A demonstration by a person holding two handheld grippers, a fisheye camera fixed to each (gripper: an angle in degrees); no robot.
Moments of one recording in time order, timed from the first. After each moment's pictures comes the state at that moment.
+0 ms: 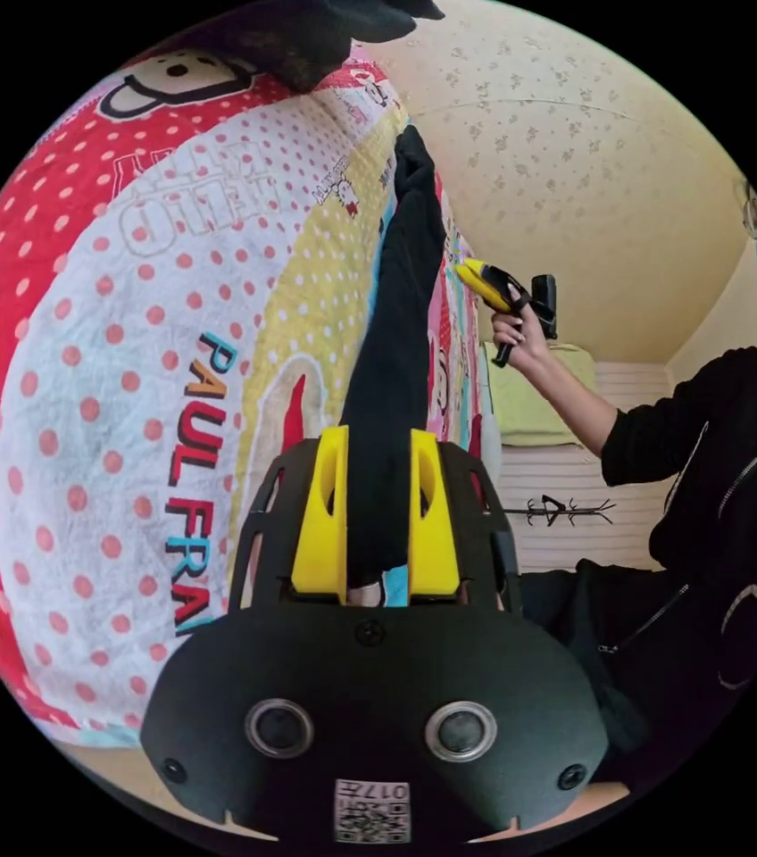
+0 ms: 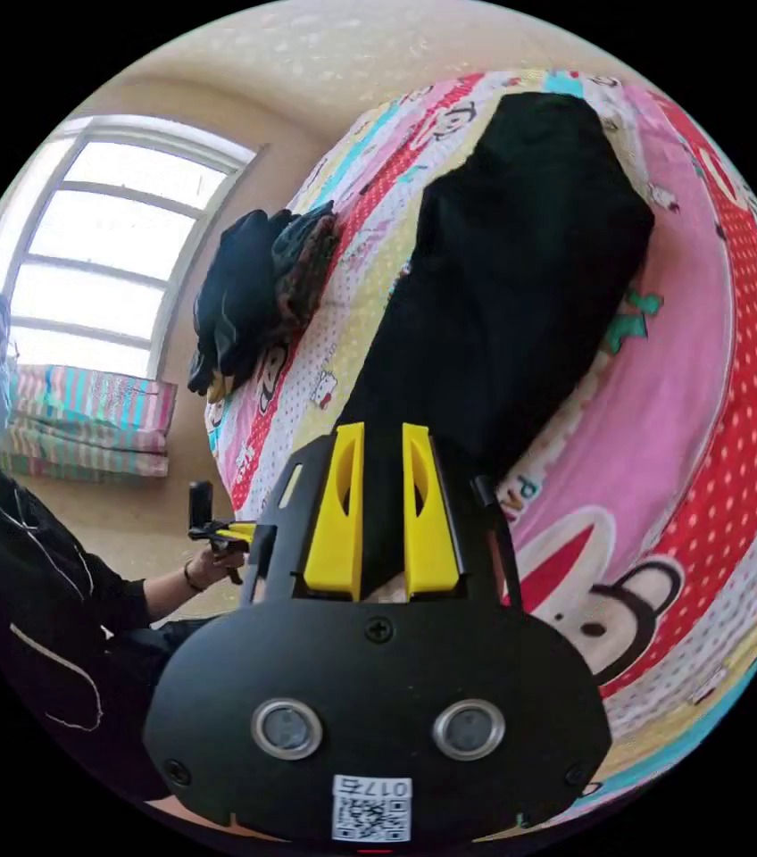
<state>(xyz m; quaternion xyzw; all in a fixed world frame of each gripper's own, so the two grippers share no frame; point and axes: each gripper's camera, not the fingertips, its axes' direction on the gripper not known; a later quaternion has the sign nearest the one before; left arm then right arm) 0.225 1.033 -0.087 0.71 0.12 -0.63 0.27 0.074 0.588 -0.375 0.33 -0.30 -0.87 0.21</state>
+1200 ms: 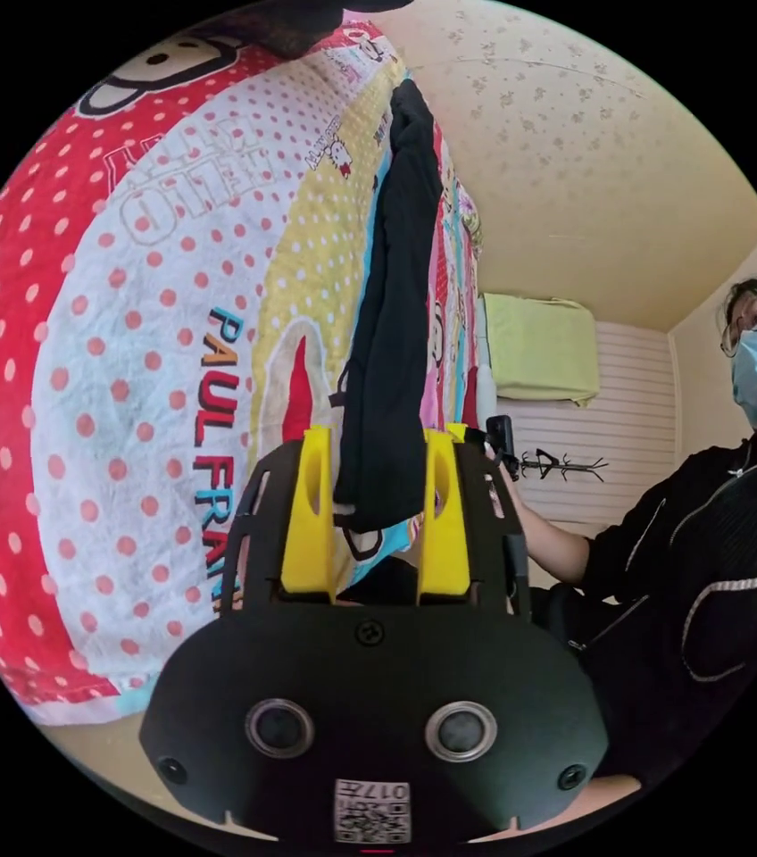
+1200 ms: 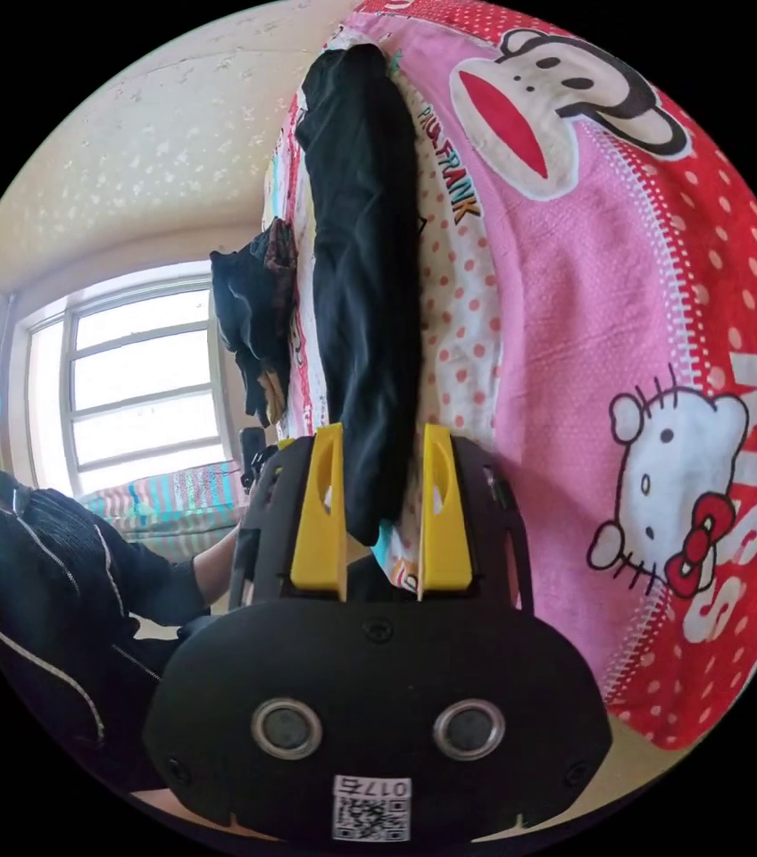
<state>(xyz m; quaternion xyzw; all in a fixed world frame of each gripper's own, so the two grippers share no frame) 0.233 1.084 -0.053 0.69 0.17 -0.61 0.35 0.141 0.435 -0.176 0.11 -0.48 -0.81 0.32</state>
